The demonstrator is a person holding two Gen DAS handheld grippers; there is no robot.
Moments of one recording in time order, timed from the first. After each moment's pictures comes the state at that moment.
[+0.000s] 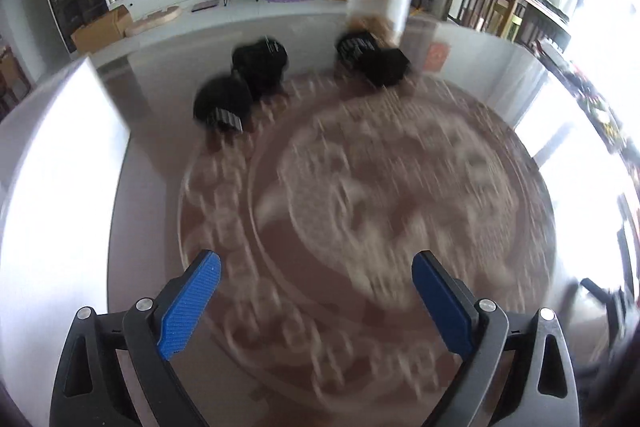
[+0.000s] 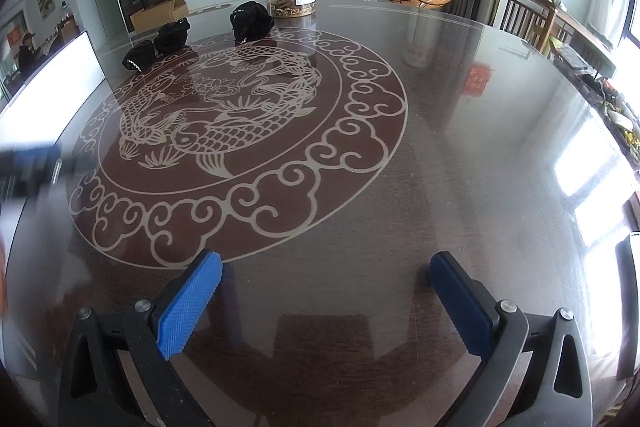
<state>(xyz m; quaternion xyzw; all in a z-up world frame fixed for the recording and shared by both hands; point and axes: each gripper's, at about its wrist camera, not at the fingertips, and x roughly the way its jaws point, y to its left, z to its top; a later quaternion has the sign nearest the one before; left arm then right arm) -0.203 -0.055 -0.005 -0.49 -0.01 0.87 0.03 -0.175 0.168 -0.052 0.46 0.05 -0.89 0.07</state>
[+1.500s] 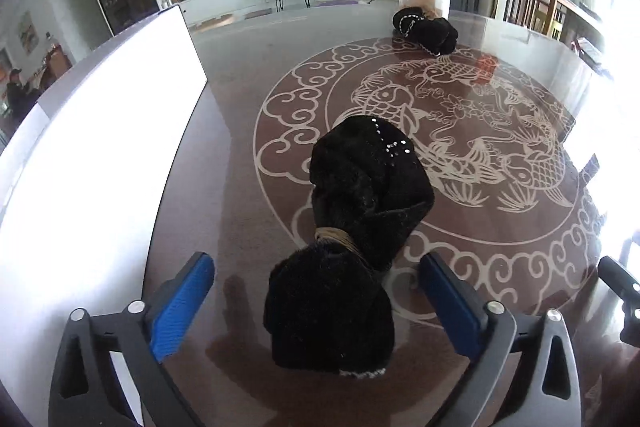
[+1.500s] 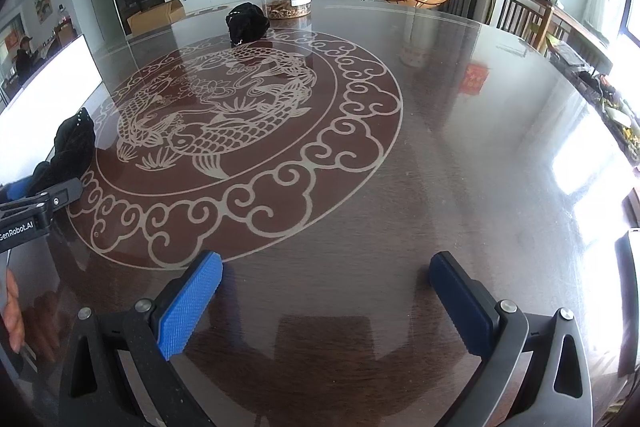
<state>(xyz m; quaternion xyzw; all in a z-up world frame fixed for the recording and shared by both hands) -0.100 -0.073 -0.050 -0.47 0.02 0.88 -0.06 -0.175 0.167 -0.051 0.46 0.04 -0.89 0.06</state>
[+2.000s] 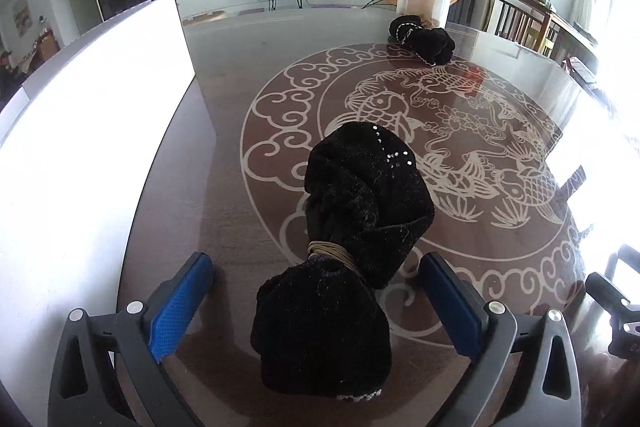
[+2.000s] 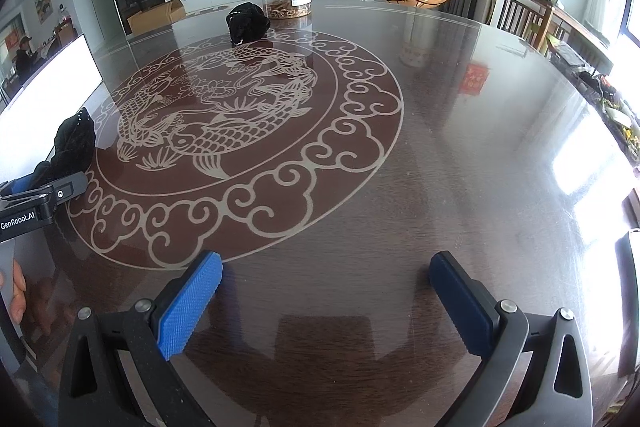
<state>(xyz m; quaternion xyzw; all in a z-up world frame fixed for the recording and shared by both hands) -0.111 -0.080 -0.051 -0.46 -0.02 0.89 -0.04 -0.175 0.167 -0.051 0.46 0.04 -0.89 0.06</state>
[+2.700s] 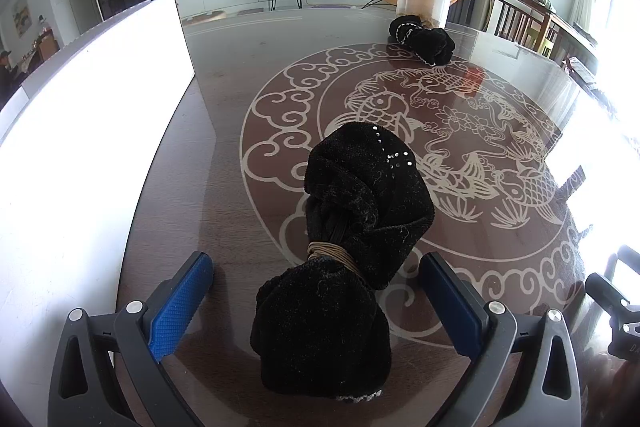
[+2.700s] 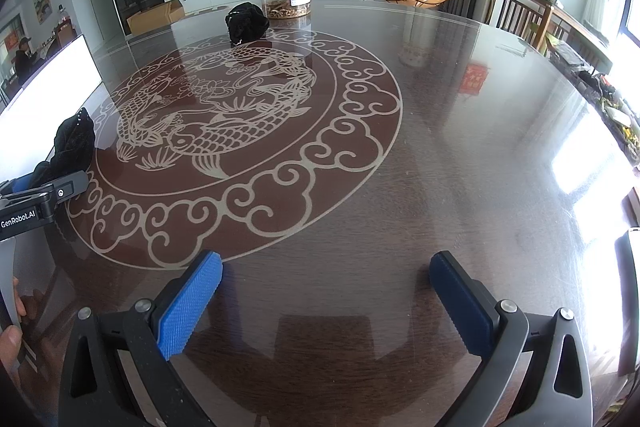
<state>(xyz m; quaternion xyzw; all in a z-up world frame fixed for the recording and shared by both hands) -0.114 -0.079 -0.051 -0.46 -0.02 0.89 -0.04 -0.175 0.168 -0.051 0.46 0.04 -0.89 0.06</state>
